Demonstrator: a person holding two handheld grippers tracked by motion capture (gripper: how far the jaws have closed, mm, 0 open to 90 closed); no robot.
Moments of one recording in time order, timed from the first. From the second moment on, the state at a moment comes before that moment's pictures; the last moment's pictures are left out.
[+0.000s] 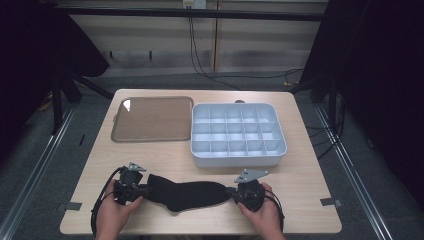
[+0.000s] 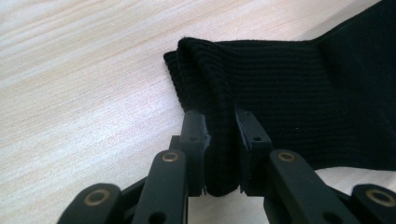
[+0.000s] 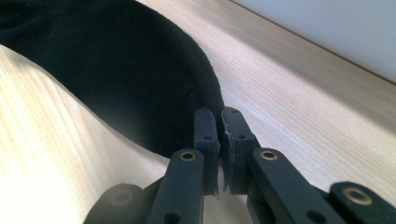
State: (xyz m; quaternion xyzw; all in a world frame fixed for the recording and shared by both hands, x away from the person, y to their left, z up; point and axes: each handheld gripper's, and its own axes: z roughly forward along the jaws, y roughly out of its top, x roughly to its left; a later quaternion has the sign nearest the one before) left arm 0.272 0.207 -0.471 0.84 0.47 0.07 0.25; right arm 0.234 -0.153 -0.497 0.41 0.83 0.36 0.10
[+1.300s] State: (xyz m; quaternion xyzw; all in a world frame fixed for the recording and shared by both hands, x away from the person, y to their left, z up) left arm 0.266 0.200 -0.421 0.84 0.45 0.04 0.30; right arm 0.234 -0.141 -0.492 0.40 0.83 0.37 0.08
